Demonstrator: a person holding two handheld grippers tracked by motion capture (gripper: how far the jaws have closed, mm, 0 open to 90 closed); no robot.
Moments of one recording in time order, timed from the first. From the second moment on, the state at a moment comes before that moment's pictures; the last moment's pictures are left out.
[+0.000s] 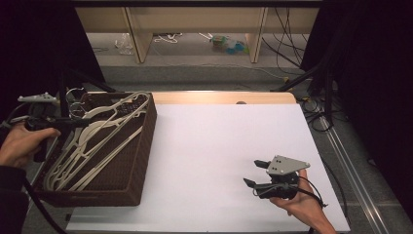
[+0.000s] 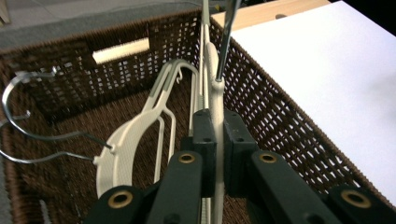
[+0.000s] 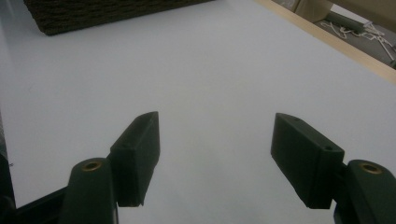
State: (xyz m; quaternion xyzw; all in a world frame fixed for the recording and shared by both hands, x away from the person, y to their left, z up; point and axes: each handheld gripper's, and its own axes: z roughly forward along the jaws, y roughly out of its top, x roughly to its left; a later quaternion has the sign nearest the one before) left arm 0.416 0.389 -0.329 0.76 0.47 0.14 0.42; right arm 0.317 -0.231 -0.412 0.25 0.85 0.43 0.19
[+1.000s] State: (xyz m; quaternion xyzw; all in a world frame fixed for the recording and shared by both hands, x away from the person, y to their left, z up) left arm 0.439 0.392 -0.398 0.76 0.55 0.19 0.29; right arm 0.318 -0.230 -0.413 0.24 0.85 0.43 0.19
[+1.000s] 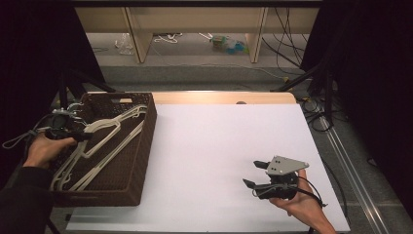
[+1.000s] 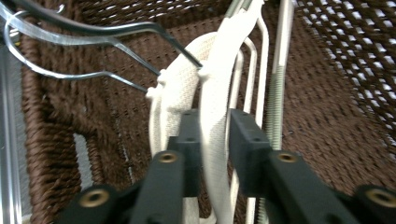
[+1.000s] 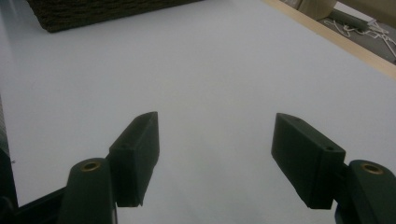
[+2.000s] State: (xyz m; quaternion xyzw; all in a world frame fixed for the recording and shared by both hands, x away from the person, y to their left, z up) left arm 0.331 0.253 -0.334 0.75 0.41 0.24 0.46; right arm 0.323 -0.234 -0.411 0.27 0.82 0.46 0.19
